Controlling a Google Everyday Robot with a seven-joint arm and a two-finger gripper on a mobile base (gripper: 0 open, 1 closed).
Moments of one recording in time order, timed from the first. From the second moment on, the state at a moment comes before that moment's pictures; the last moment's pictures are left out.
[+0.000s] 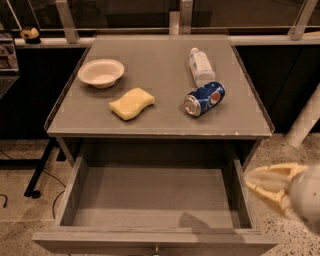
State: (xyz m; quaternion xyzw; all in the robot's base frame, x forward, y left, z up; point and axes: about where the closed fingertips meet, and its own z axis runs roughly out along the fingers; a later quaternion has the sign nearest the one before) arm 0.346 -0.190 0.873 -0.39 0.82 0.07 0.42
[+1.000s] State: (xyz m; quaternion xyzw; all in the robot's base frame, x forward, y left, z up) arm 0.308 -0.192 0.744 -0.33 0.85 0.15 0.39
